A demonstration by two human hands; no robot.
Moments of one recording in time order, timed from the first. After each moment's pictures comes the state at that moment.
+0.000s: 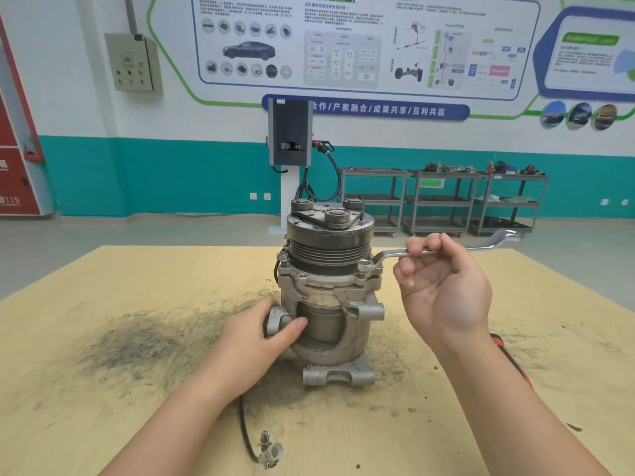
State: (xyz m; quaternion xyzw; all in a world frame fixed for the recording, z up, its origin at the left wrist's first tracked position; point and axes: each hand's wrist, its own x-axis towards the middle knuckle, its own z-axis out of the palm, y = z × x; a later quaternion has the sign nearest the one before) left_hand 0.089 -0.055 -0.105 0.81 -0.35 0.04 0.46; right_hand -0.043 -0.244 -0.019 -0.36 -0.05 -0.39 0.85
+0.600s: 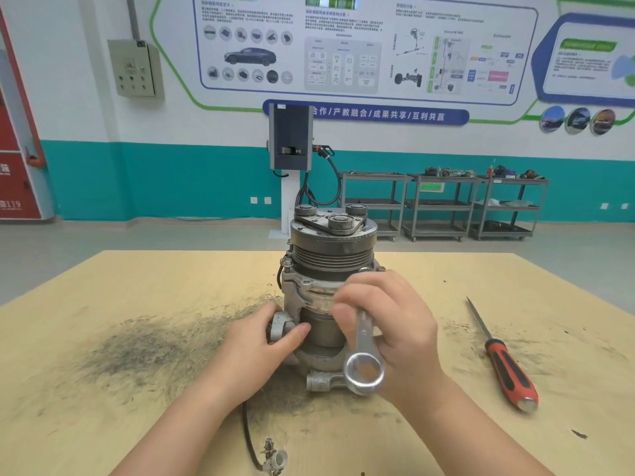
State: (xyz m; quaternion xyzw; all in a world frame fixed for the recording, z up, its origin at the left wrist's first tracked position) left_hand 0.090 -0.057 -0.108 0.81 -0.36 0.04 0.47; right_hand -0.037 -0.204 -0.051 -0.72 -0.20 -0.63 0.19
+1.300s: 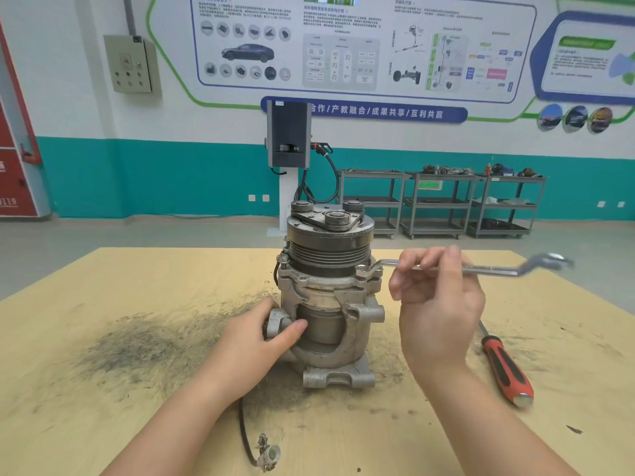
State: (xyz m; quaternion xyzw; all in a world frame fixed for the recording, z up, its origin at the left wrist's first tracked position) left_hand 0.090 -0.056 -0.106 0.81 -0.34 0.03 0.47; right_hand -0.039 -0.223 -0.041 -0.46 -0.10 -0.56 0.68
